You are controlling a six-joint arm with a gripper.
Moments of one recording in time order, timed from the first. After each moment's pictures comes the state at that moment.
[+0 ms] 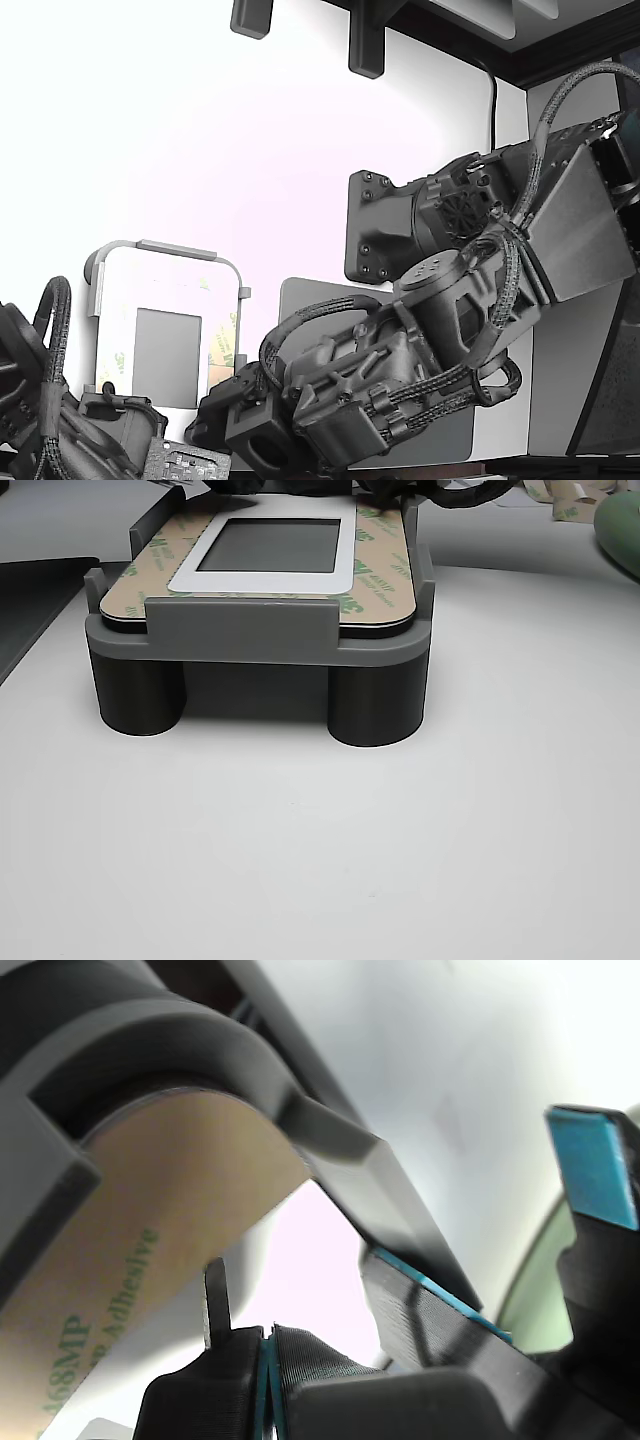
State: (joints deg) arm 36.7 96.6 116.3 31.9 -1.5 -104.5
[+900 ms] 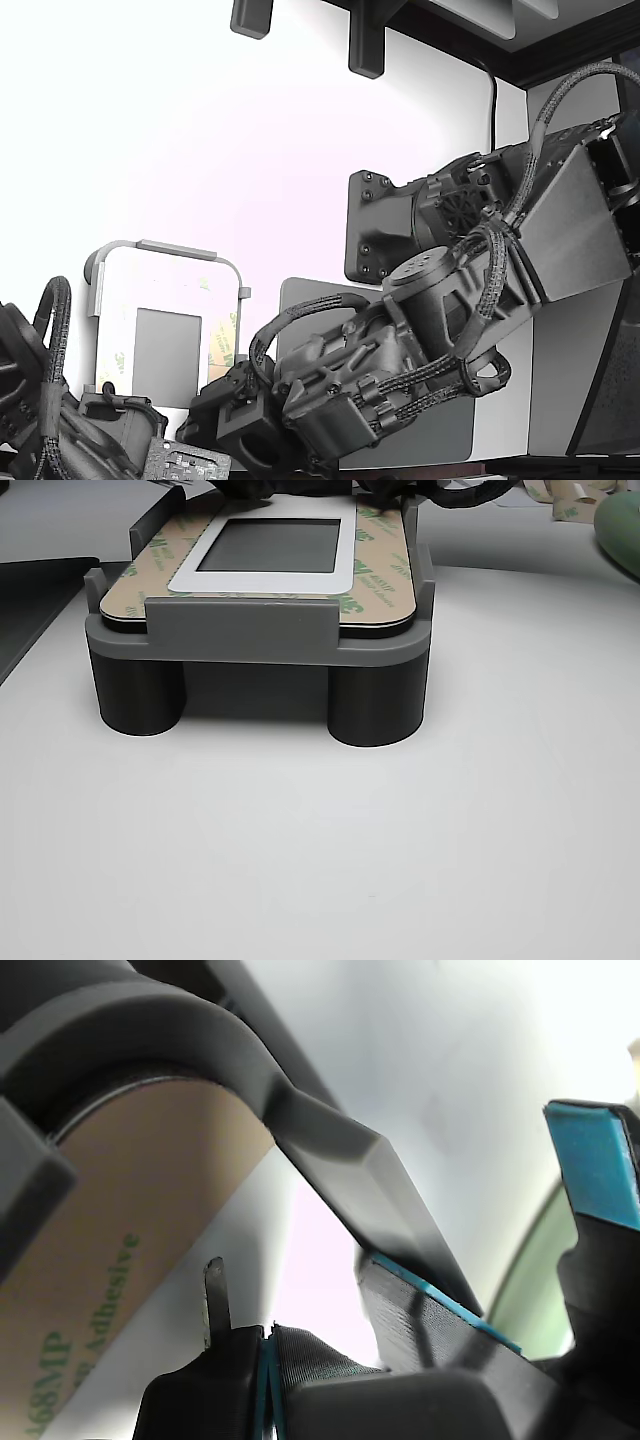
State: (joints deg) arm 35.5 95.3 117.4 27.9 -3.0 -105.6
